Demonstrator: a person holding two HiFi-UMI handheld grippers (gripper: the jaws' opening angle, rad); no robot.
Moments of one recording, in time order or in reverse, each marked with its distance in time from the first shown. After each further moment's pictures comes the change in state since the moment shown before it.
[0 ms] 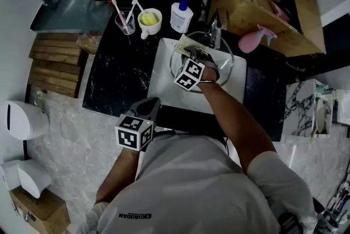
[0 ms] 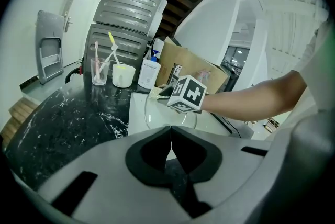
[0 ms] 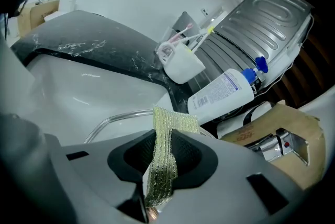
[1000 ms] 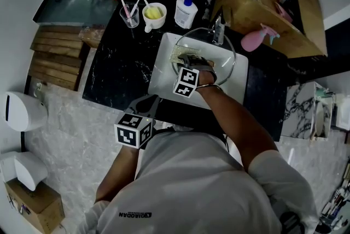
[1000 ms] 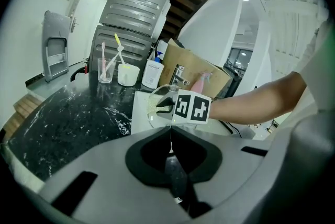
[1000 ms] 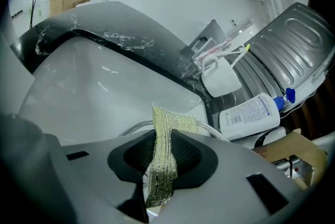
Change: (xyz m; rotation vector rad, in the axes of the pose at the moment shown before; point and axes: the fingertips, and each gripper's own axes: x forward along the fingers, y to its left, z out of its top) left arm -0.013 -0.001 -0.012 -0.028 -0.020 0.035; right arm -0.008 0.073 0.010 -0.242 -0.036 0.122
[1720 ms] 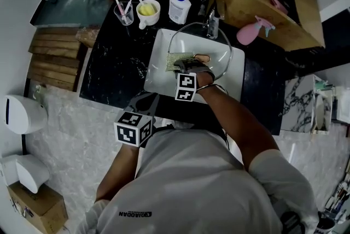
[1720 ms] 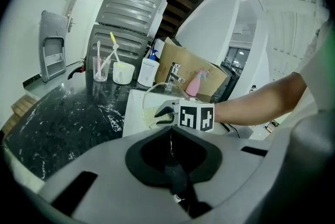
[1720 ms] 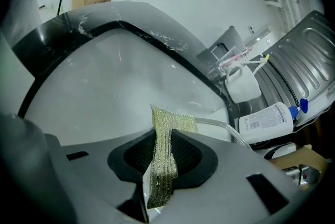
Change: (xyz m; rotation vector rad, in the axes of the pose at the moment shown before) left arm 0.005 -0.018 -0.008 0.013 0.010 -0.017; right arm -0.012 0.054 -0.009 -0.141 -0.042 0.114
